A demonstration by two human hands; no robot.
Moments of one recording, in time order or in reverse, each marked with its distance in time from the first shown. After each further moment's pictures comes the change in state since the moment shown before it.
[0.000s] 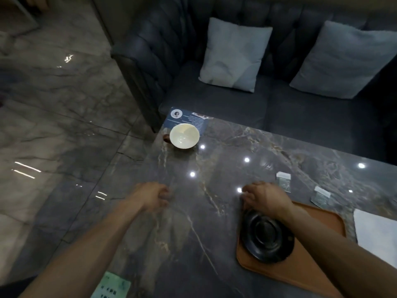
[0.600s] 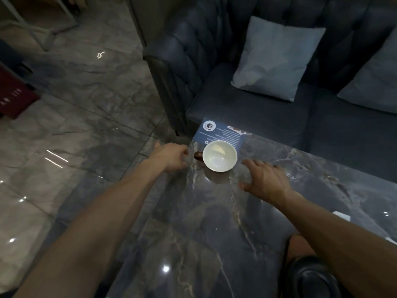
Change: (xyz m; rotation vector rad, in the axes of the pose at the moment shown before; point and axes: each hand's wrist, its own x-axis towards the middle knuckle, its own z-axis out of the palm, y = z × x) left_hand 0.106 -0.049 -0.126 0.104 0.153 -0.073; right_hand 0.164 -0.067 -0.041 0.024 0.103 0.017
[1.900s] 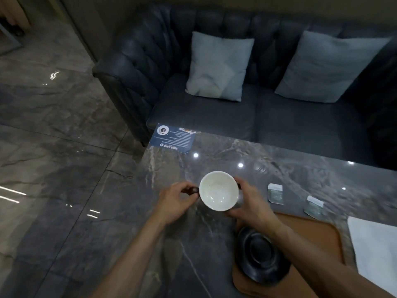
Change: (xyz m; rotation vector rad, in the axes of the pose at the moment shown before) left_hand -0.117 0.152 0.068 -0.842 0.211 0.205; right_hand -0.154 0.049 0.011 0.739 0.197 0.117
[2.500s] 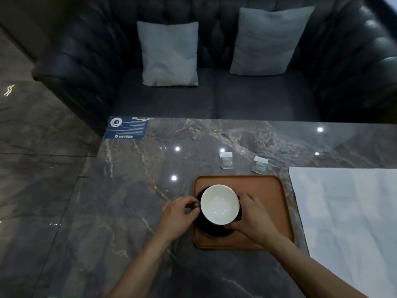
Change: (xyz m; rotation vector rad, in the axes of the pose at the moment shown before) left_hand -0.082 0.044 0.134 0.165 -0.210 0.006; right_hand -0.158 0.096 -0.031 -0.136 0.085 0.219
